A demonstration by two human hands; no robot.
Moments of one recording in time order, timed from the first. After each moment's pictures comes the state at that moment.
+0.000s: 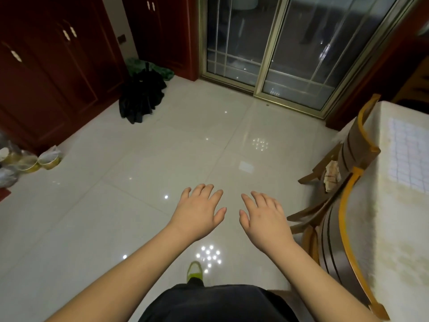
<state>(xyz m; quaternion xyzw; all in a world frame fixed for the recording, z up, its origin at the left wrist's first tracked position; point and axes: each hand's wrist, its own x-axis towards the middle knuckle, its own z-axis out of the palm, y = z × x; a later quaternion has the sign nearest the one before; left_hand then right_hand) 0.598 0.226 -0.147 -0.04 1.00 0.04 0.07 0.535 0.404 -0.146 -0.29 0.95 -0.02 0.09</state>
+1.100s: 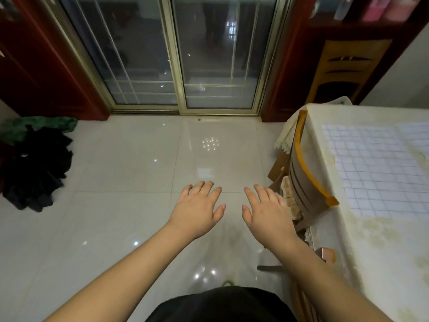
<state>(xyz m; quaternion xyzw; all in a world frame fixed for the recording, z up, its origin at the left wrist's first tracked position) 0.118 0.269 -0.133 0.17 0.98 0.01 0.07 0.133 0.463 -0.140 -0.07 0.99 -0.05 0.06</state>
